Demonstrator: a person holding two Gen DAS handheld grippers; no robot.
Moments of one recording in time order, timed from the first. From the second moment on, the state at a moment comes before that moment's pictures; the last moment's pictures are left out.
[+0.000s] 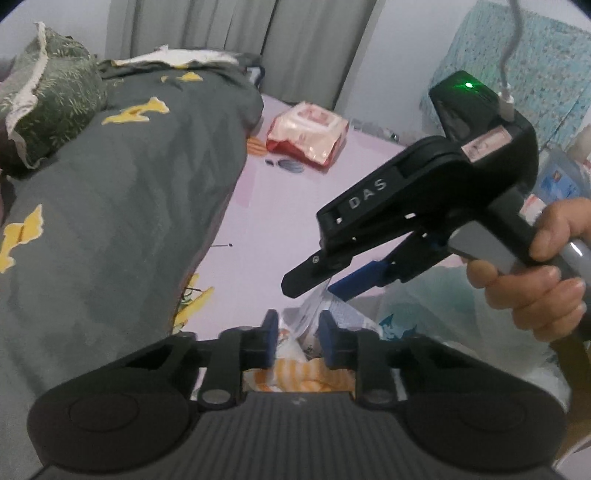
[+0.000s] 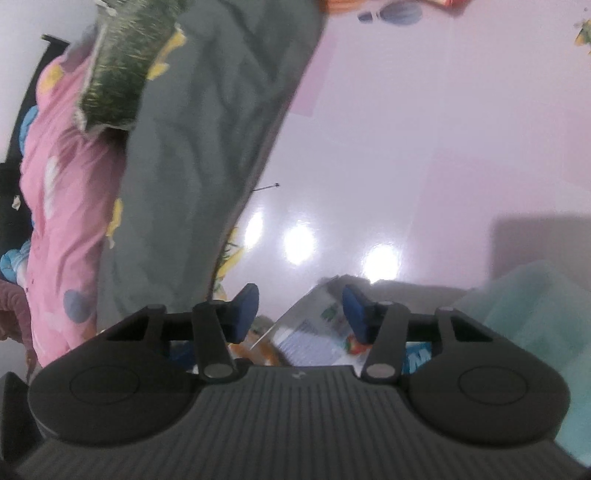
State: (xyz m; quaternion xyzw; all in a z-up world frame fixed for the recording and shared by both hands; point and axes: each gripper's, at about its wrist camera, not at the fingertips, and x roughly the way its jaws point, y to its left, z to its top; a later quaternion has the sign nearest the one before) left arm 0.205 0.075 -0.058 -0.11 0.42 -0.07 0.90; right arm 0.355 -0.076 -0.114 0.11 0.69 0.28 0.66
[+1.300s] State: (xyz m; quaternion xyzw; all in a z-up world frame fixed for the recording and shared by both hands) left arm 0.212 0.029 -0.053 -0.08 0.46 -0.13 0.87; right arm 0.340 -0.182 -0.096 0.20 0.61 0.30 0.70
